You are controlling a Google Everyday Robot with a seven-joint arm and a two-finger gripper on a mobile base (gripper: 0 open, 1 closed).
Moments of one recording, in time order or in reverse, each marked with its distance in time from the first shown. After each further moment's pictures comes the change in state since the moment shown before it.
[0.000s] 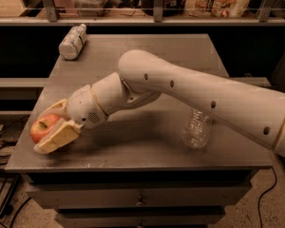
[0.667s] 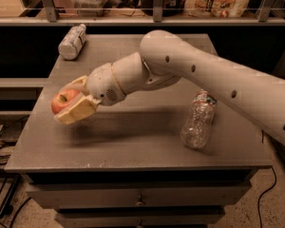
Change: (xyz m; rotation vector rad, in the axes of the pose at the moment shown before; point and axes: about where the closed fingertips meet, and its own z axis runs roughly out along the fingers) arm -0.012 -0.038 -0.060 0.130 0.005 0.016
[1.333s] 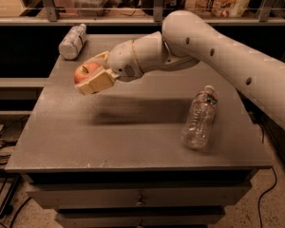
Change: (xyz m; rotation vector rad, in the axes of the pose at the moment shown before) arm -0.006 -0.064 -0.061 0.168 -0.002 0.023
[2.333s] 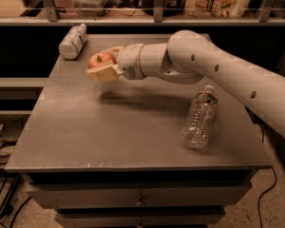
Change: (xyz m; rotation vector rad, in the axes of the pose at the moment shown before) arm 0.021 -0.079 -0.016 0.343 -0.086 0.027
